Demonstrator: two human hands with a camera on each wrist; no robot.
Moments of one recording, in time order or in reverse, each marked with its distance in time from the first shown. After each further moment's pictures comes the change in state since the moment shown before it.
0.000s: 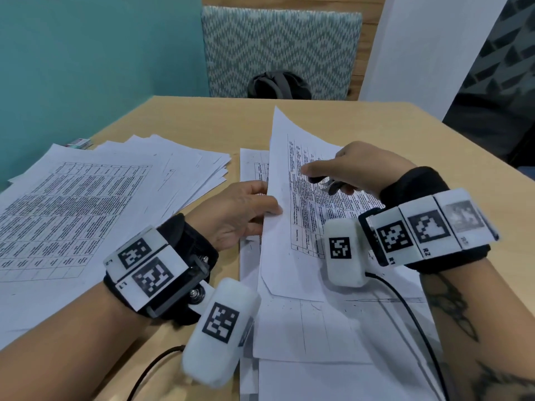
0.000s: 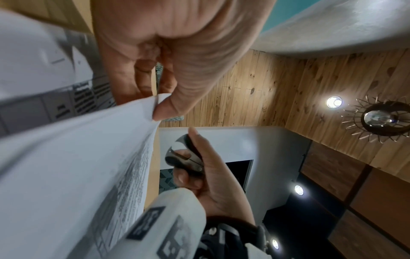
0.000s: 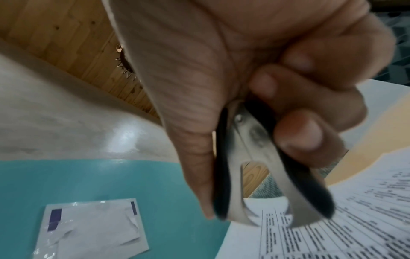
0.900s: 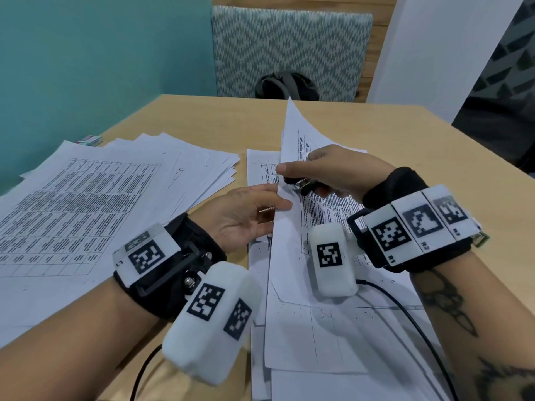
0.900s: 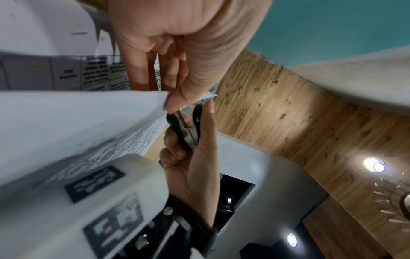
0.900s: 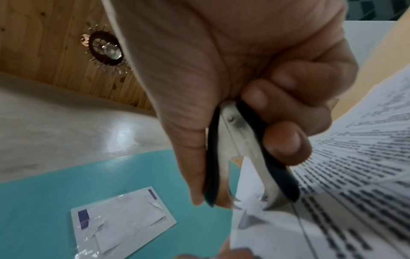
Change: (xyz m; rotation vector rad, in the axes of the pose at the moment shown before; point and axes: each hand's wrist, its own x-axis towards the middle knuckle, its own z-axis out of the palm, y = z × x) left_hand 0.003 -0.001 -0.008 -0.291 -0.038 -0.071; right_hand 0.017 -0.019 0.023 0.030 -0.092 -0.085
